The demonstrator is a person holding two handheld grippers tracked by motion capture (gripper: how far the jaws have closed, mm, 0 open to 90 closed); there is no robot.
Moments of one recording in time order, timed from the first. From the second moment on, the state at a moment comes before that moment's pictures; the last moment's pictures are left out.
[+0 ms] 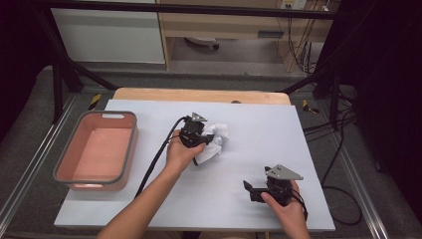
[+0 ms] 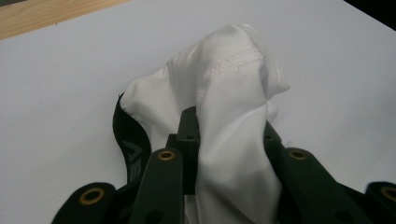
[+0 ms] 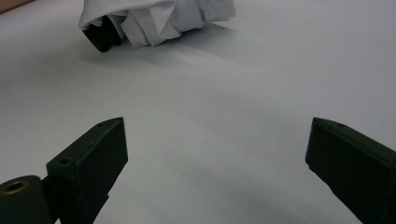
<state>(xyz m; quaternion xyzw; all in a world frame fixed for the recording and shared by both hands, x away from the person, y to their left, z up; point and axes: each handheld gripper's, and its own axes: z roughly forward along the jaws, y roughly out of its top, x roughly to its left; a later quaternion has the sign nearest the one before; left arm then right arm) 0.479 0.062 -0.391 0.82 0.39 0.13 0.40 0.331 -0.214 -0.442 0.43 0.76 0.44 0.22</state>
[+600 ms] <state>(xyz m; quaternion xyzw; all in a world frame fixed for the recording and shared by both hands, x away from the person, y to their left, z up) 0.471 0.052 -0.397 0.83 0.38 0.13 0.39 0.332 -0.214 -0.442 0.43 0.76 0.44 0.22</state>
